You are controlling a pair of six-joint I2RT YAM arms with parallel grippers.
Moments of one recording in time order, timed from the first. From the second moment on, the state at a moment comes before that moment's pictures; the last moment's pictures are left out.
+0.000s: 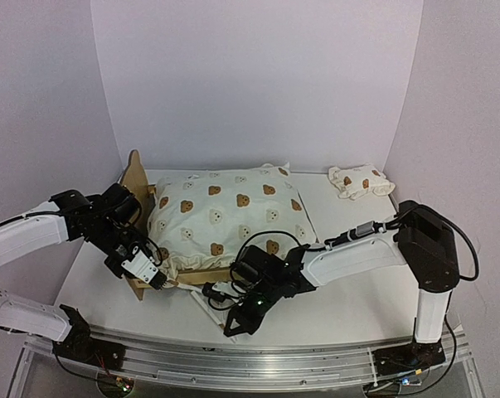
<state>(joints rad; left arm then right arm) -0.66 1.14 0.91 -0.96 0.13 1.56 1.18 1.98 1.21 -0.28 -0.54 0.18</state>
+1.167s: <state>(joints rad) -0.85 1.32 0.97 -0.74 0.26 0.97 0.70 1.80 1.40 -0.89 0.11 0.43</state>
